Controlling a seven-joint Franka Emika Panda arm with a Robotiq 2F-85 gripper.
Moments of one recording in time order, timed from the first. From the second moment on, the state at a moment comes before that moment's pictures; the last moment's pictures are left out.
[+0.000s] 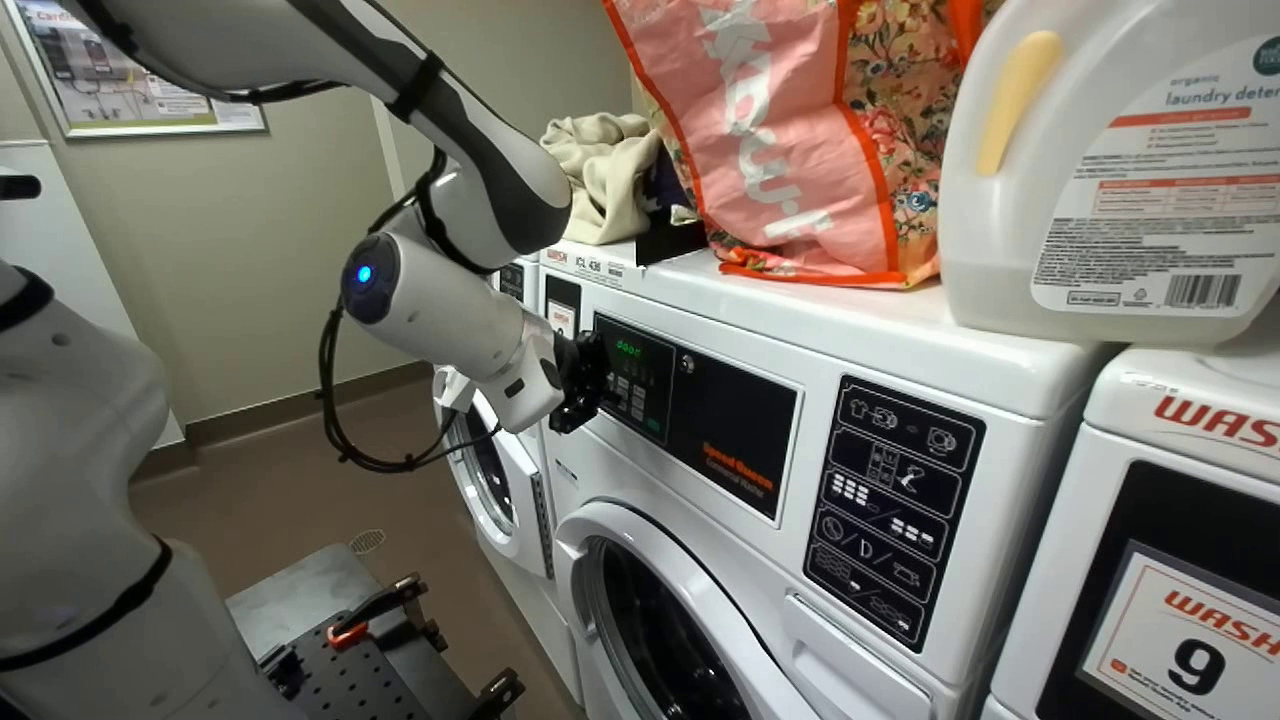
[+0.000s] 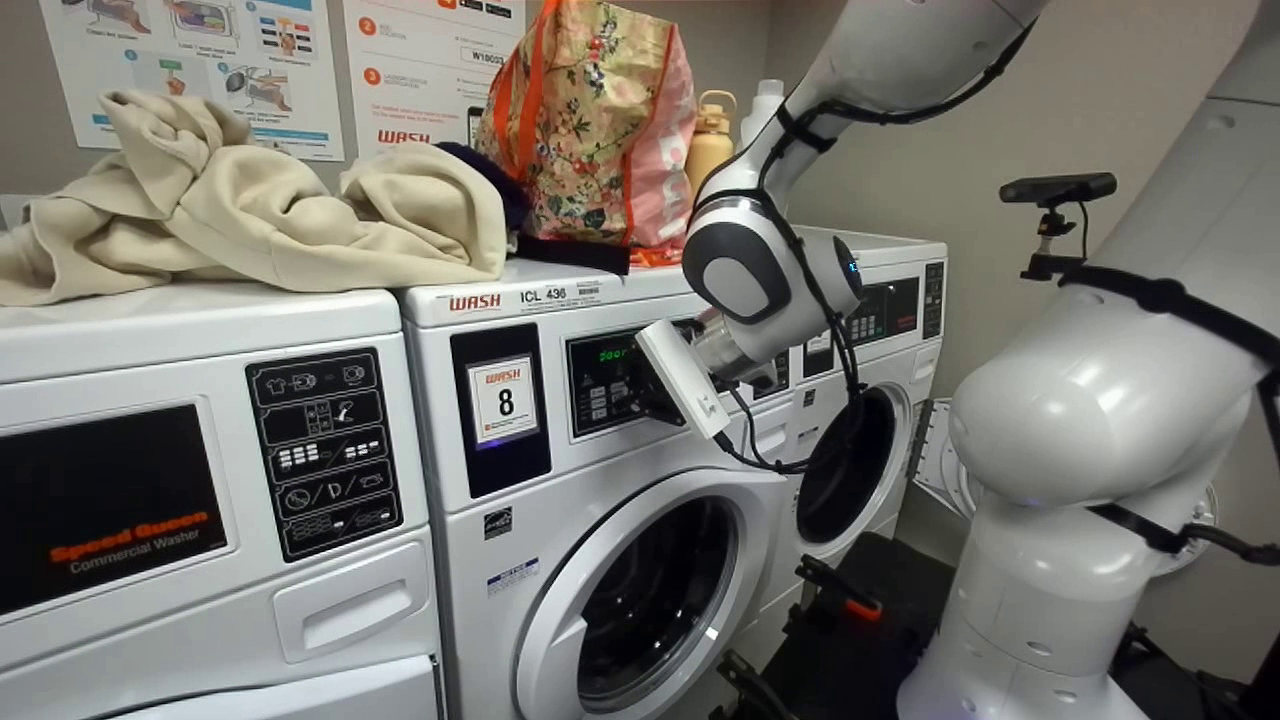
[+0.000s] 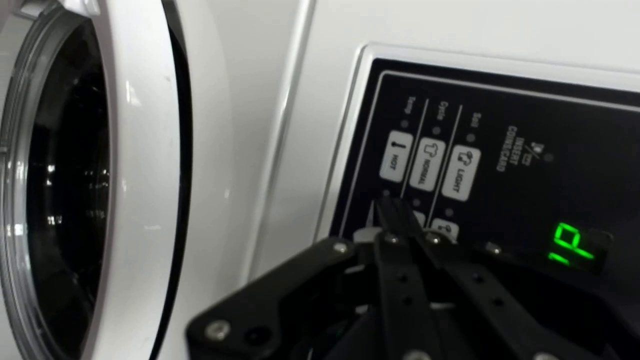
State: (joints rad) arm -0.41 -0.26 0.43 -2.71 2.60 2.92 -1.09
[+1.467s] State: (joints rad) arm -0.33 -0.36 0.33 -2.77 2.60 2.86 -1.02
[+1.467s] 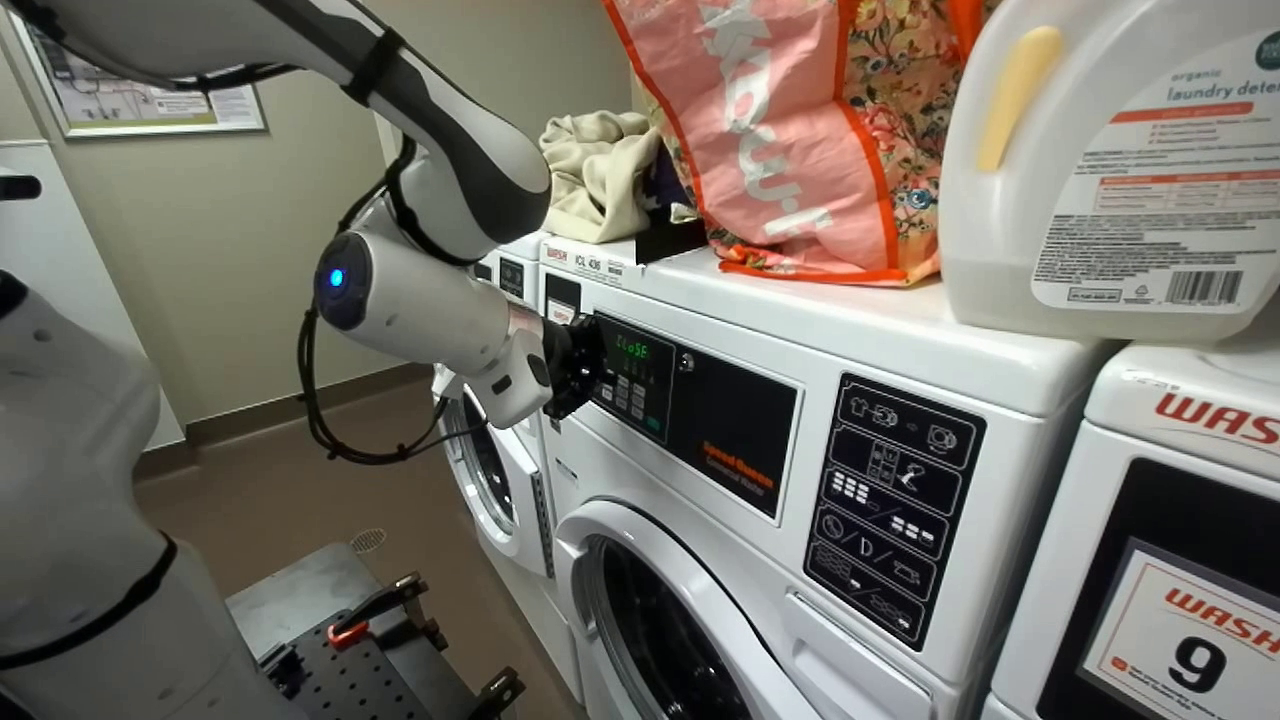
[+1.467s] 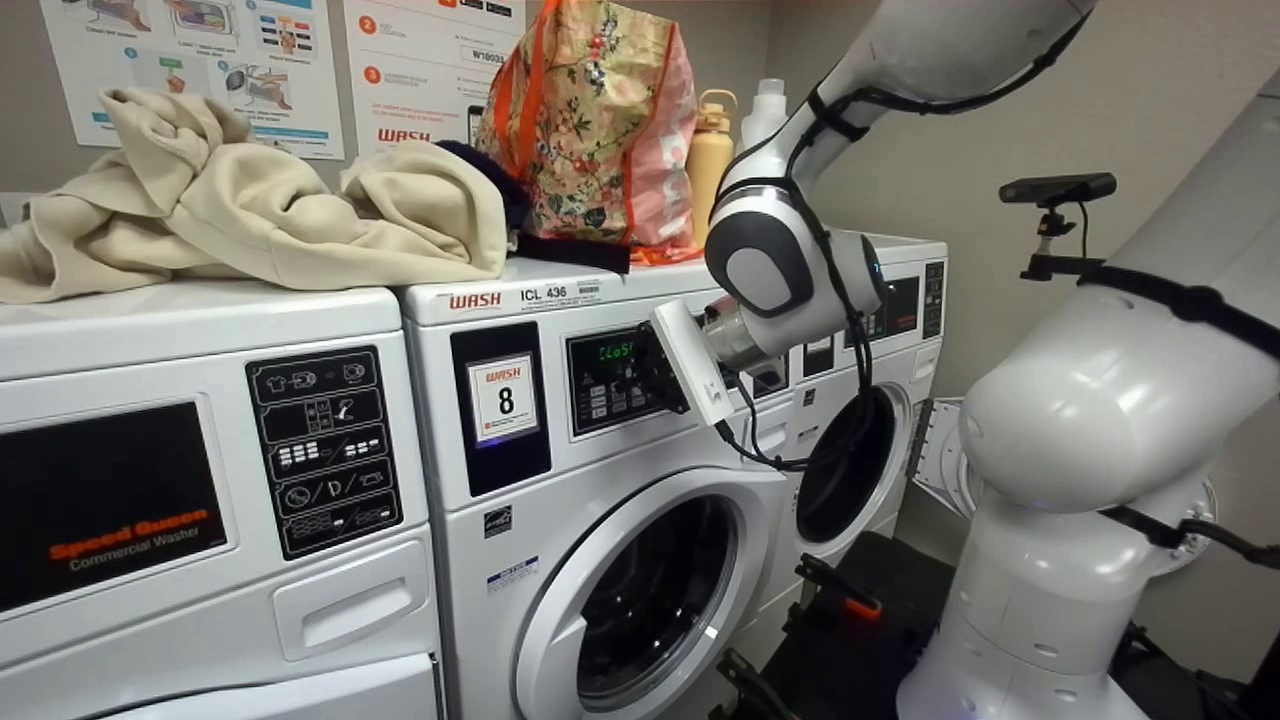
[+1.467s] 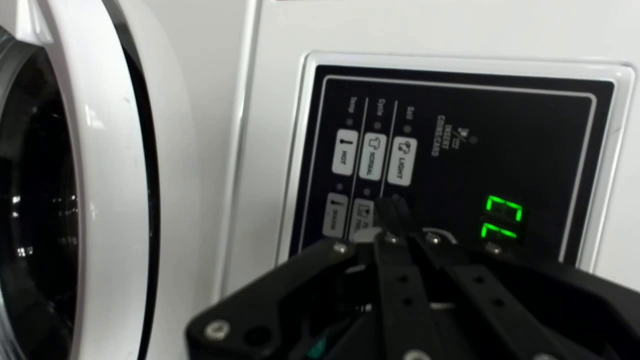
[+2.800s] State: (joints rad) arm -0.25 -0.33 0.25 -2.77 2.60 2.94 -1.02
